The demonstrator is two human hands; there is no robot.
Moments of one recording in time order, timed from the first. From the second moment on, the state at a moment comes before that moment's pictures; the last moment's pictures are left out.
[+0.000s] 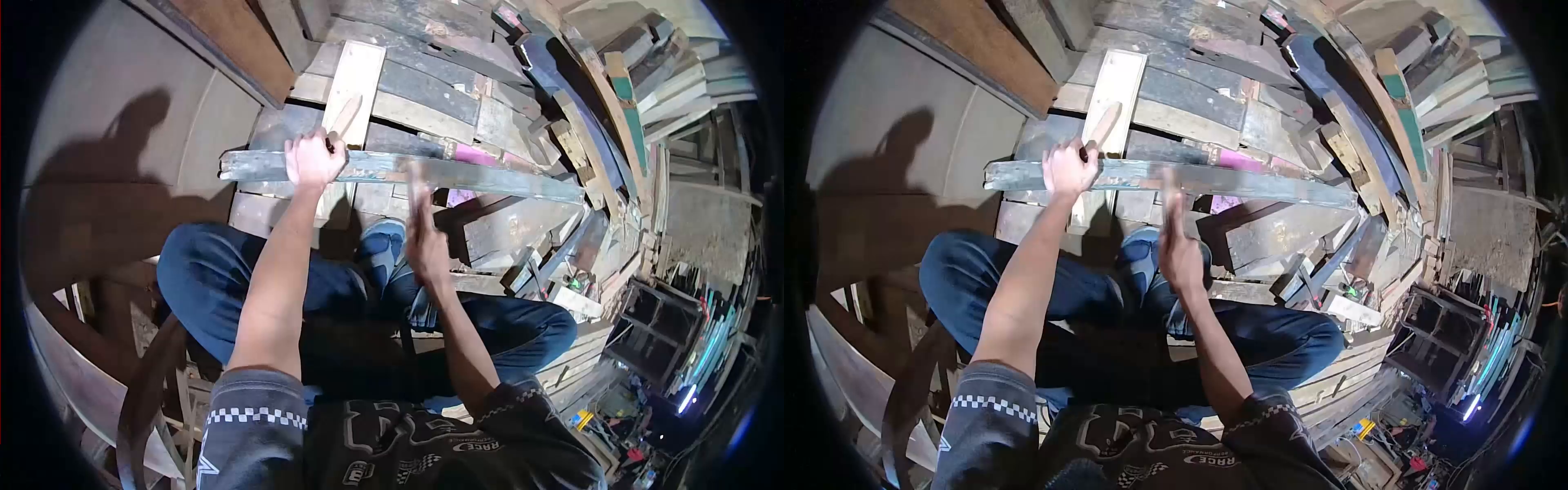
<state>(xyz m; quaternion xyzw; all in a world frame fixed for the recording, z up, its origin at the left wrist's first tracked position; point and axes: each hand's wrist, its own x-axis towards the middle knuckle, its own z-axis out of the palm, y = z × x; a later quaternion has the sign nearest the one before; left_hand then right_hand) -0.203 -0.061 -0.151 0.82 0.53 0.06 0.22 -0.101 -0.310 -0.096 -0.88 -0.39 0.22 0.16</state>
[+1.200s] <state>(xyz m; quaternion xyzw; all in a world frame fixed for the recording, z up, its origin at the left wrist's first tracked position) -0.200 -0.064 -0.149 0.82 0.54 0.07 0.18 -0.058 -0.312 -0.066 -0.91 -0.30 0.23 0.16</state>
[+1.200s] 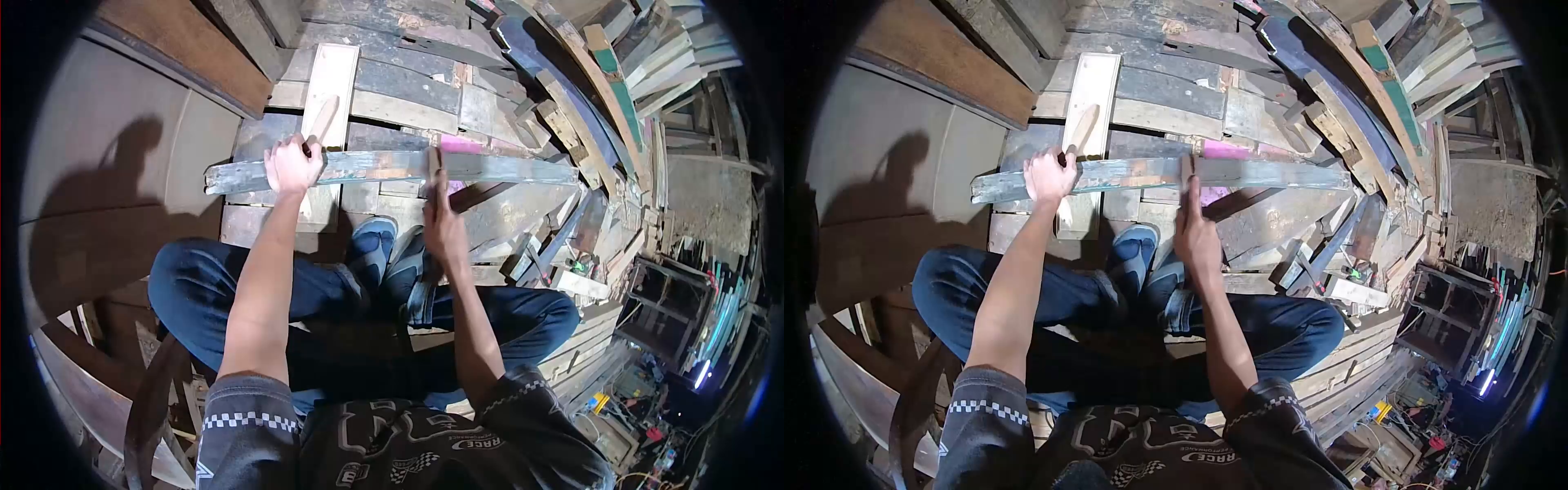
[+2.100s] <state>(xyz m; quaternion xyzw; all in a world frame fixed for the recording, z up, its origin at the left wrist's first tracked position) -0.199 -0.063 -0.147 0.82 0.55 0.04 0.19 -0.016 -0.355 -0.062 -0.88 -0.40 0.21 0.11</state>
